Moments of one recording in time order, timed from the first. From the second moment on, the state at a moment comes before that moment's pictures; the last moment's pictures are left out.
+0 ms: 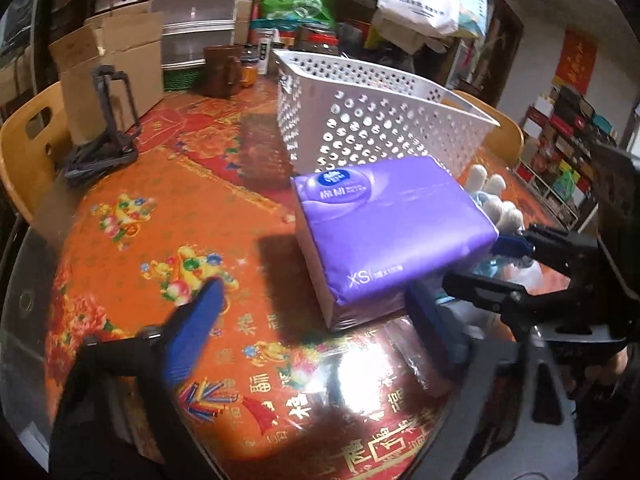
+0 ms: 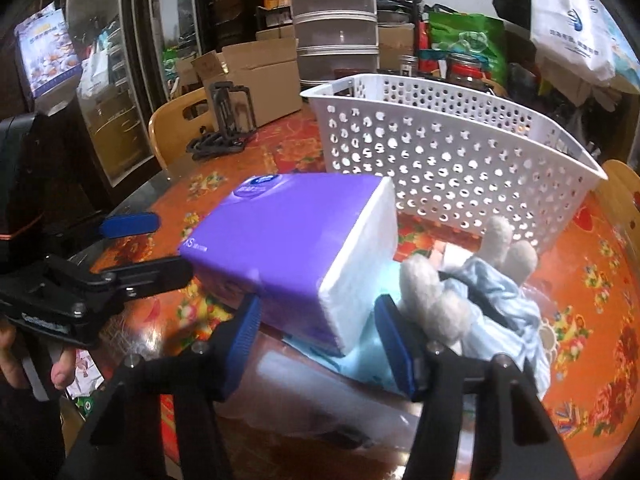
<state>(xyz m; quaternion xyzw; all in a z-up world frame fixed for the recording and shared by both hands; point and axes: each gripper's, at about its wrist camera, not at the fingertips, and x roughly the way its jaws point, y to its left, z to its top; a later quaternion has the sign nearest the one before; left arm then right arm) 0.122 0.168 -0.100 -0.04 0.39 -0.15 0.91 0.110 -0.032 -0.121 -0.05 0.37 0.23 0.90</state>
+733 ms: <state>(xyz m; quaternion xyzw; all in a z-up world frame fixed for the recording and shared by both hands) 0.136 0.135 -0.121 -0.03 0.39 -0.20 0.90 0.116 -0.034 -0.118 -0.07 0.36 0.25 0.89</state>
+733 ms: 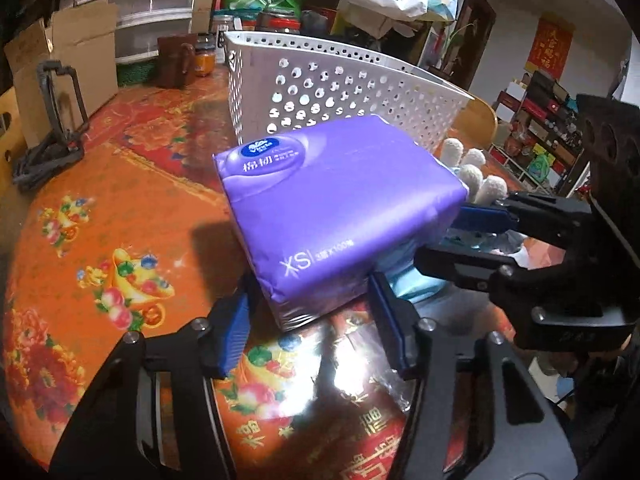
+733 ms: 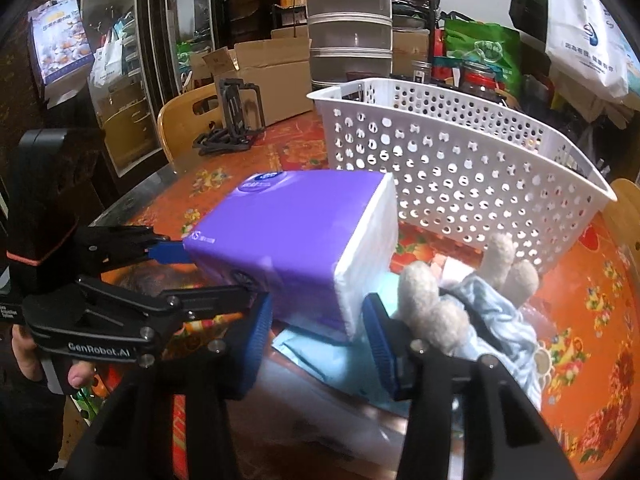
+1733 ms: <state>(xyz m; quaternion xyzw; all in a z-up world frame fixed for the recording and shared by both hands) 0.111 0.122 -0.104 -0.03 0.35 -0.18 0.92 0.108 -0.049 -0.119 -0.07 0.34 0.24 0.91</state>
